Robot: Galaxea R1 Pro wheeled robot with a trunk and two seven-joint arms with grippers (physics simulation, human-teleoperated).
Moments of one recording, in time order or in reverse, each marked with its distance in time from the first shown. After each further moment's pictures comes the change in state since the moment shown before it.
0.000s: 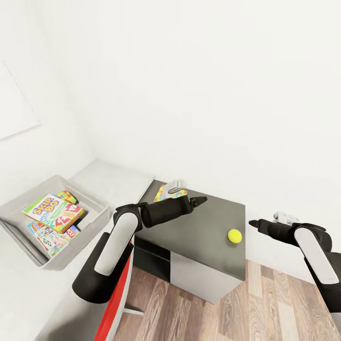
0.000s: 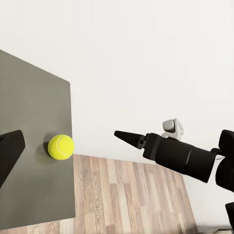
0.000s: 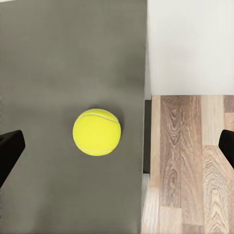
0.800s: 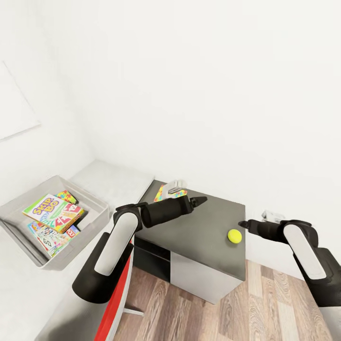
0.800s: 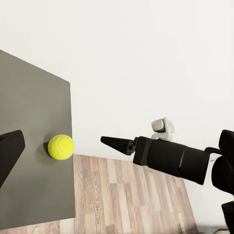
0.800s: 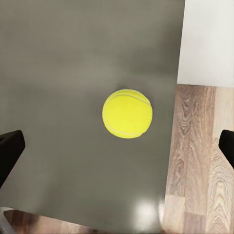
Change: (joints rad) left arm 0.000 0.000 0.000 0.000 0.000 0.001 0.000; right arm -0.034 0.038 0.056 0.004 -0.001 0.070 -0.009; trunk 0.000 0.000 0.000
